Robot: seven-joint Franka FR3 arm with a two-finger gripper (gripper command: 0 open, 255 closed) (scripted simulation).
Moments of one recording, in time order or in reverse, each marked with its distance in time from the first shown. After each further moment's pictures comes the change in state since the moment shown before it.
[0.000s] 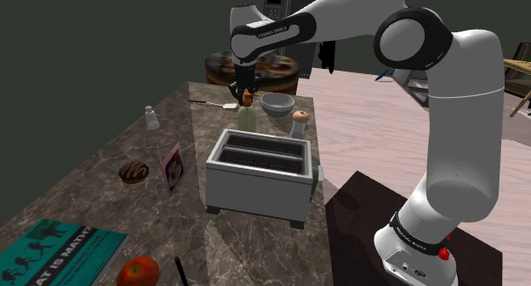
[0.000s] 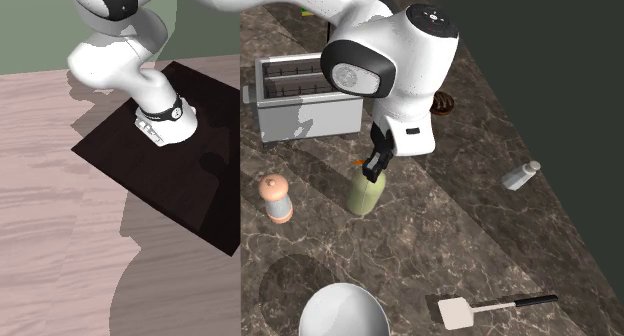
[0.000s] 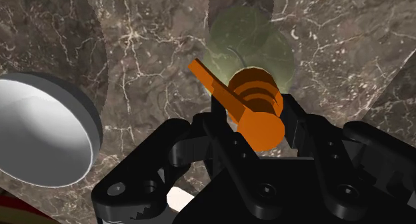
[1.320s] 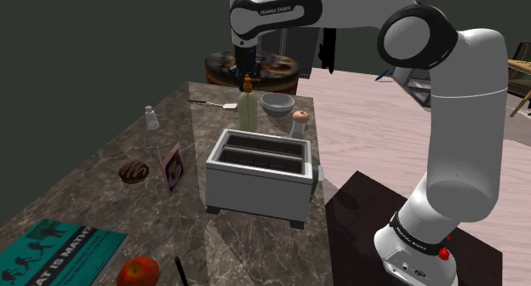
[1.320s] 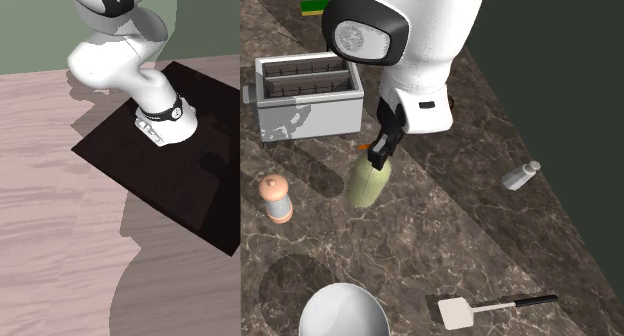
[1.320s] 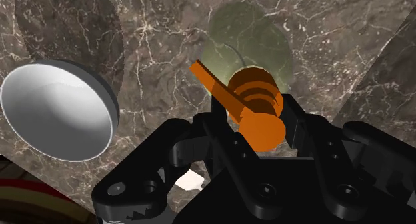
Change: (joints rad) arm 0.002 -0.021 0.003 0.127 0.009 -0.147 -0.019
